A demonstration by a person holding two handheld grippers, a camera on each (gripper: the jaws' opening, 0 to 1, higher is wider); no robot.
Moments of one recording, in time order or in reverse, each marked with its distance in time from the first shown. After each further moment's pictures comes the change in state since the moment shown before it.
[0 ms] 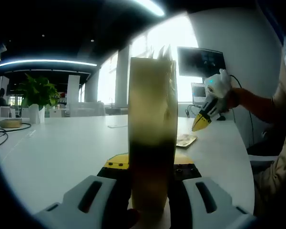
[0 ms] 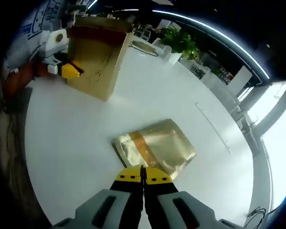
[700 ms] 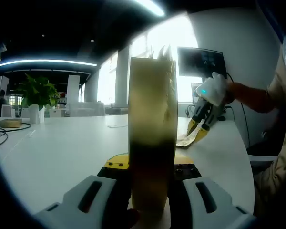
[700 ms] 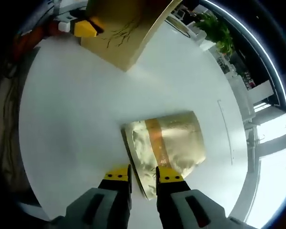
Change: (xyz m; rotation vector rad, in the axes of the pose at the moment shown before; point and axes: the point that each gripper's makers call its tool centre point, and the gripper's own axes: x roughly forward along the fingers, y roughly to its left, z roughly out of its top) left arm 0.000 0.000 0.000 -0.001 -0.001 -0.002; right arm 0.024 0.019 -0.012 -0.278 0.250 0.110
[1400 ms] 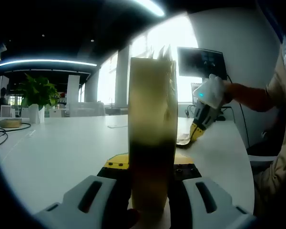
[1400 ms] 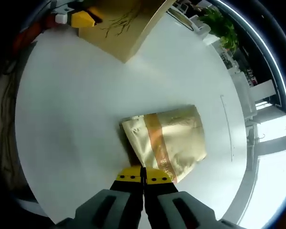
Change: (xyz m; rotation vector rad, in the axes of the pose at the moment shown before) left arm 0.000 0.000 0.000 -0.001 -0.001 -0.001; right arm 0.011 -0.002 -0.009 -0.036 0.097 -0.003
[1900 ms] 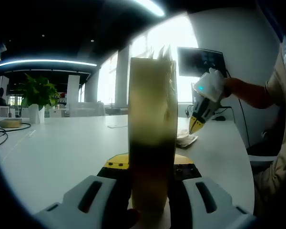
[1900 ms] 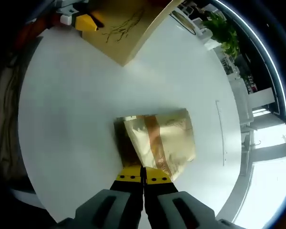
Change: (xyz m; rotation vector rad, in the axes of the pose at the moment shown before) left arm 0.000 0.000 0.000 0.000 0.000 0.001; right arm -0.013 -0.013 0.002 -0.054 0.000 -0.021
